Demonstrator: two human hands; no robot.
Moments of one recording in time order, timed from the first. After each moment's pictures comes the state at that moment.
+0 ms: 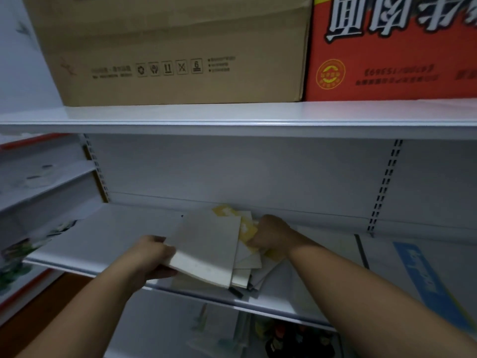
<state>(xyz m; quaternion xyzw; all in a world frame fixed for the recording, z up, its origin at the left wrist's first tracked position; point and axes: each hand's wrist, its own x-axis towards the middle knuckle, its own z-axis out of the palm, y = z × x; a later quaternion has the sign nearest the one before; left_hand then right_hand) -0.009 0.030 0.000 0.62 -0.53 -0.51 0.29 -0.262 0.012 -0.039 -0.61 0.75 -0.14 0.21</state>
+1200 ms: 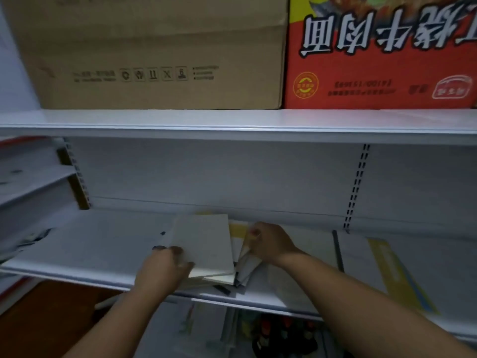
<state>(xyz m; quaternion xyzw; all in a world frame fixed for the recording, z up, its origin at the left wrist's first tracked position) -0.037 0.034 -0.048 0.64 -0.74 -0.15 0.13 -0.275 0.062 -0.051 -0.60 0.74 -0.26 0.15</state>
